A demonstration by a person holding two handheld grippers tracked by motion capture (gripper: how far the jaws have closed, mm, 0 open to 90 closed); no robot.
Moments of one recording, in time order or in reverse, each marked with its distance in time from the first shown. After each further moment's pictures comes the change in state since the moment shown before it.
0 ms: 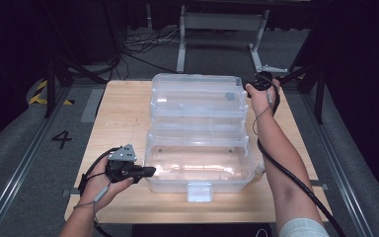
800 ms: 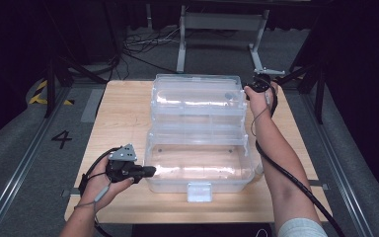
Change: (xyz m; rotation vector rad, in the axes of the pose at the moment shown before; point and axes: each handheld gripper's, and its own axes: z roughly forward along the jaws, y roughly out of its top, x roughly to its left) left arm 0.000 0.001 0.001 0.000 0.008 -0.004; right arm -0.002 -0.008 0.006 0.026 -0.020 0.027
